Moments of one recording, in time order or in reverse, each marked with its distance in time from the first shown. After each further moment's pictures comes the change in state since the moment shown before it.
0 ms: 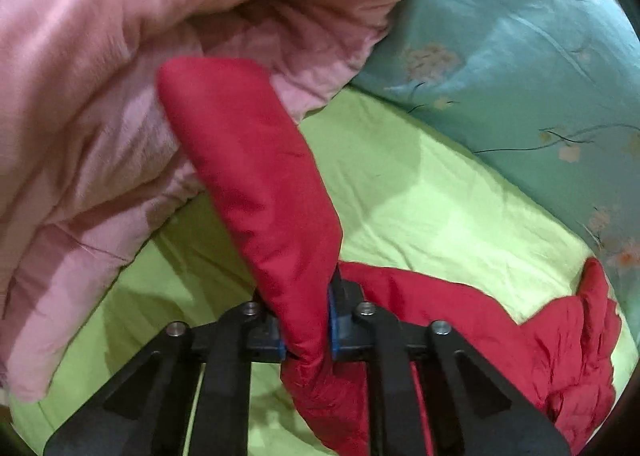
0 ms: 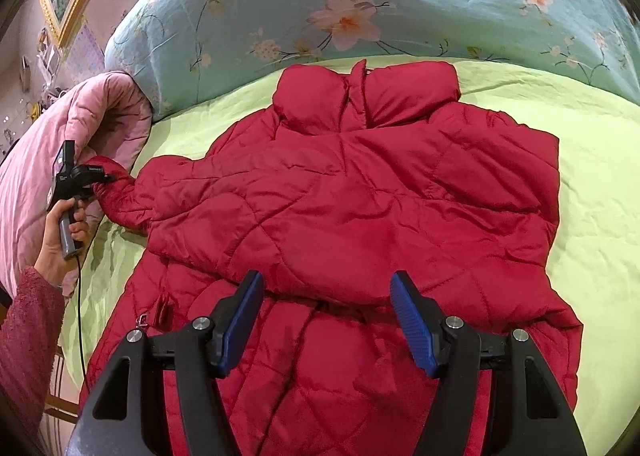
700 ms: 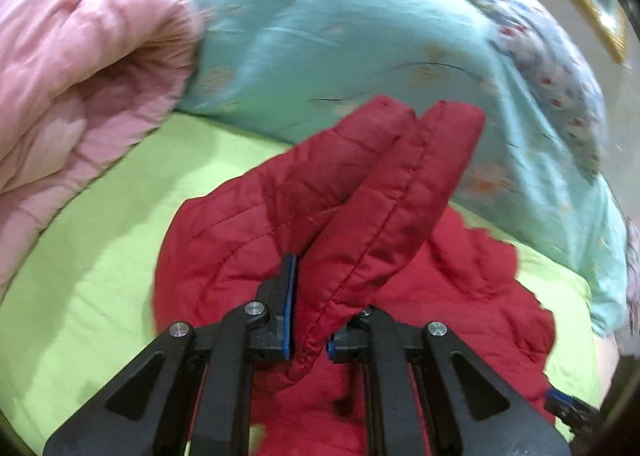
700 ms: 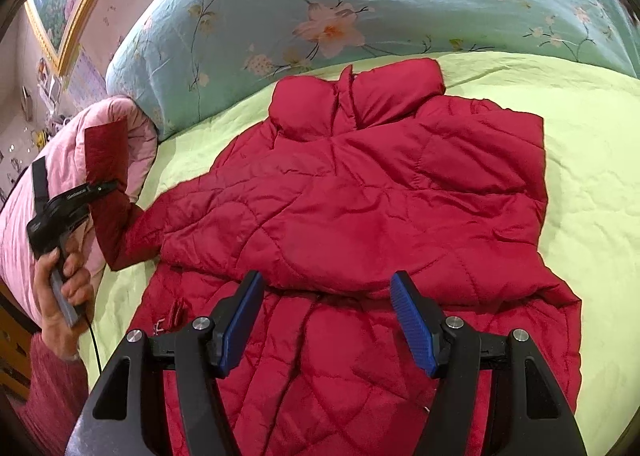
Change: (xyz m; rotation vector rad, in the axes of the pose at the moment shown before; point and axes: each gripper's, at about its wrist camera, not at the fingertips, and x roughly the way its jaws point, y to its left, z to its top) left arm -0.127 -0.125 -0.098 0.186 -0.121 -0.366; right arm -0.017 -0.019 -0.007 0.089 -0.032 0.054
